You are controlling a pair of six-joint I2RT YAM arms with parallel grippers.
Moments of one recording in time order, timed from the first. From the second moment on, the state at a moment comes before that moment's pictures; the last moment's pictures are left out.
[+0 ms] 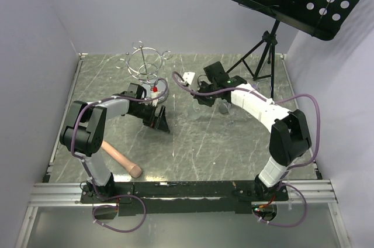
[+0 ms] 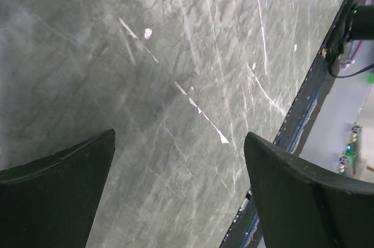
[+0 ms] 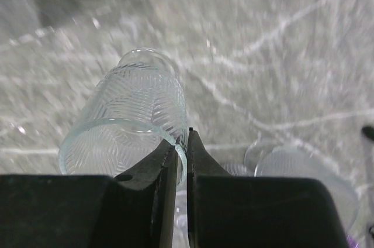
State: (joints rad) left arm -0.28 1.78 0.98 -0.41 0.86 0.10; right arm 0.54 1.65 1.36 -0.59 -0.31 -0.64
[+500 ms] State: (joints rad) left arm -0.30 1.80 1.02 -0.47 0.83 0.12; right arm 0.49 1.76 1.48 -0.78 -0.19 -0.66
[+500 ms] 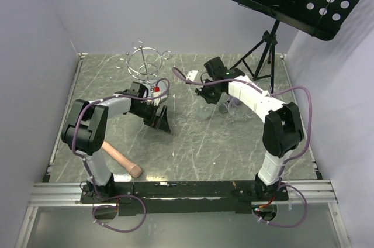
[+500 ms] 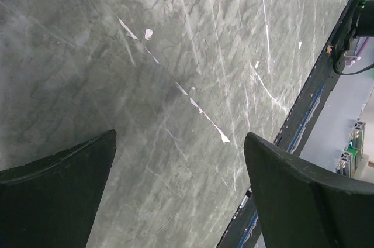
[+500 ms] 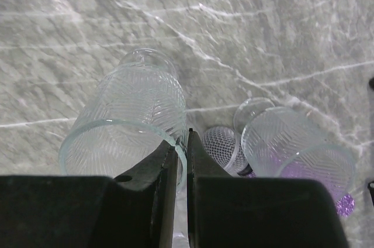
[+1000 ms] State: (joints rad) left arm -0.30 1.81 1.04 -0.48 0.83 0.12; right arm 0.46 1.80 1.51 -0.89 -0.17 -0.69
